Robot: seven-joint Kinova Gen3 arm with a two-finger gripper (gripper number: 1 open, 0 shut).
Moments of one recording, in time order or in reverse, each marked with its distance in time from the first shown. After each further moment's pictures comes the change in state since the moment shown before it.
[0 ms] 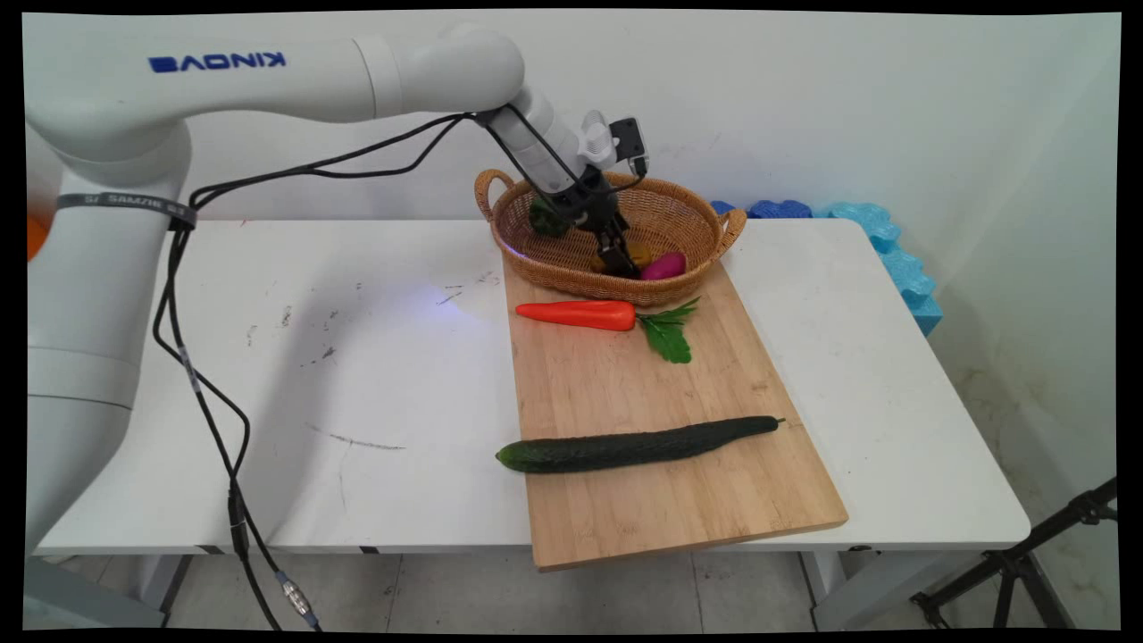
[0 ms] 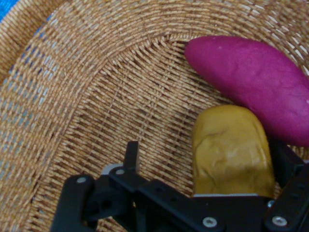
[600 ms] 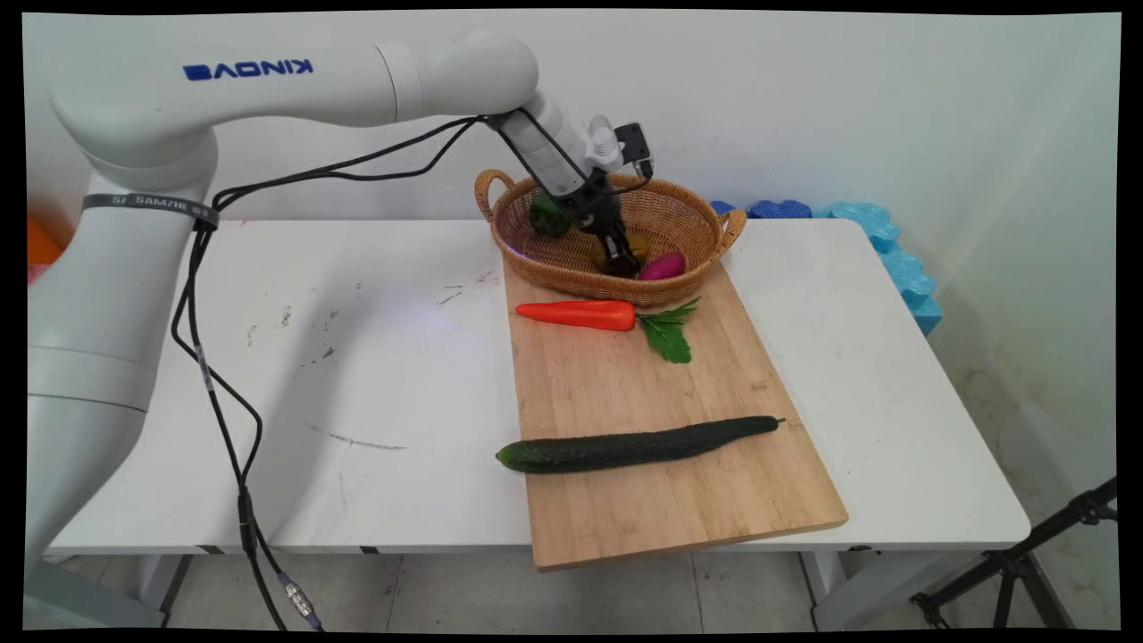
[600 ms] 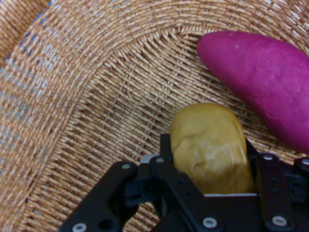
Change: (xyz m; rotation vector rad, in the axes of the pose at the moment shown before) arm 0.002 -0.007 0.016 -0.009 -0.030 -0.041
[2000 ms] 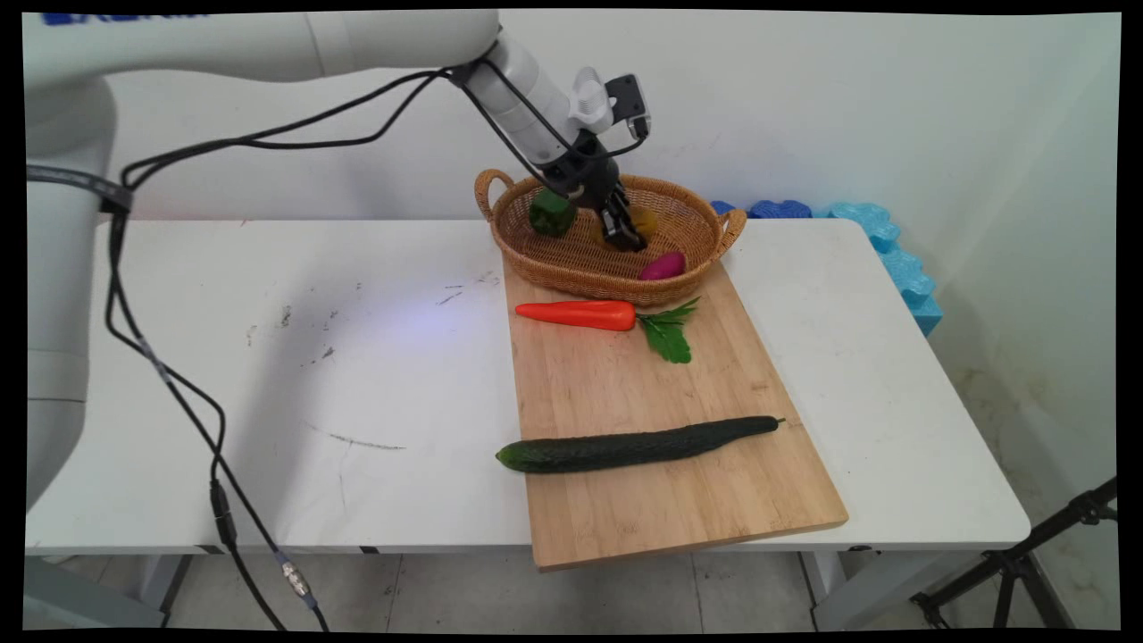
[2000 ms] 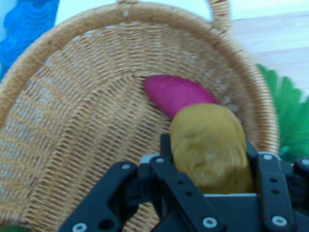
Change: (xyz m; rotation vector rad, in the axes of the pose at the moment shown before) arm 0.016 0.045 -0.094 0.002 0.083 0.043
